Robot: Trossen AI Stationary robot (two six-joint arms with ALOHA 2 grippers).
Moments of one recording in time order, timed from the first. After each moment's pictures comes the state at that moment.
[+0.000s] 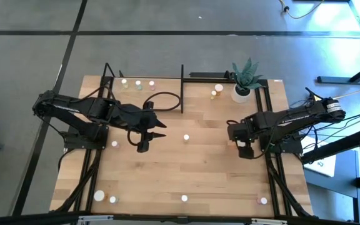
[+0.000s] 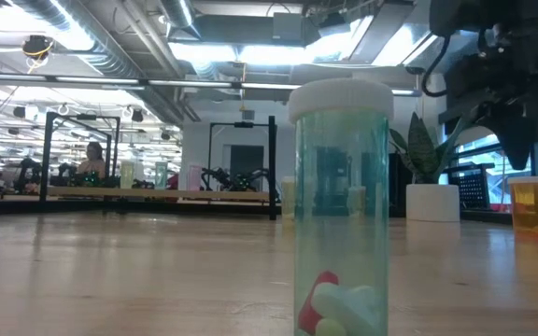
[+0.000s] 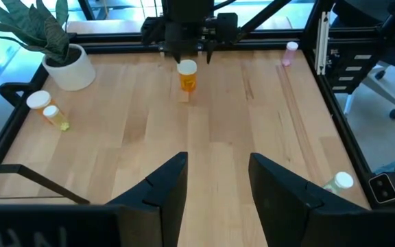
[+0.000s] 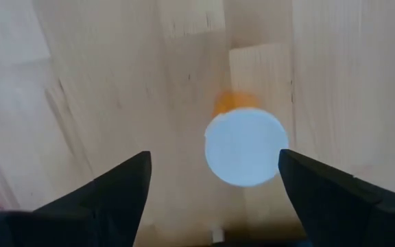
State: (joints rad) left arm -0.21 1.25 1.35 -0.68 -0.18 -0.12; right arm 0.15 1.19 0.80 -1.10 -0.09 0.31
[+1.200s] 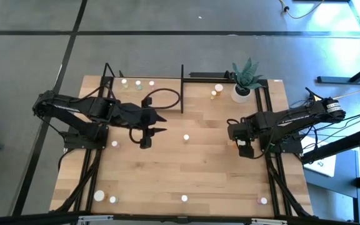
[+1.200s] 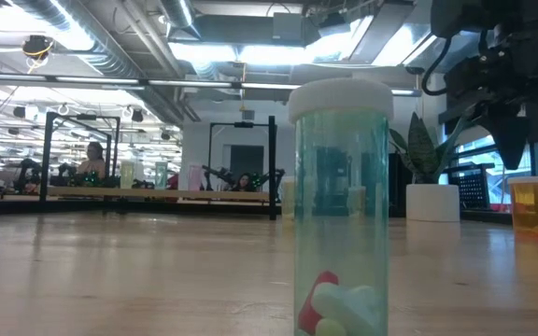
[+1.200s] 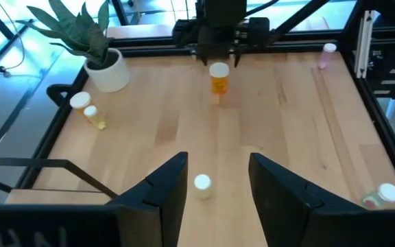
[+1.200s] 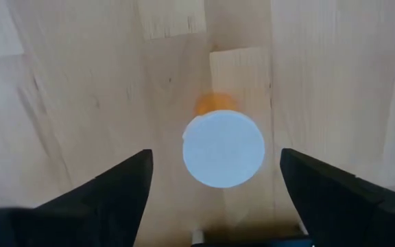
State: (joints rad) left arm -0.20 1.25 1.35 -0.68 -0.29 -0.10; right arm 0.15 1.19 0.80 -1.11 -0.02 0.28
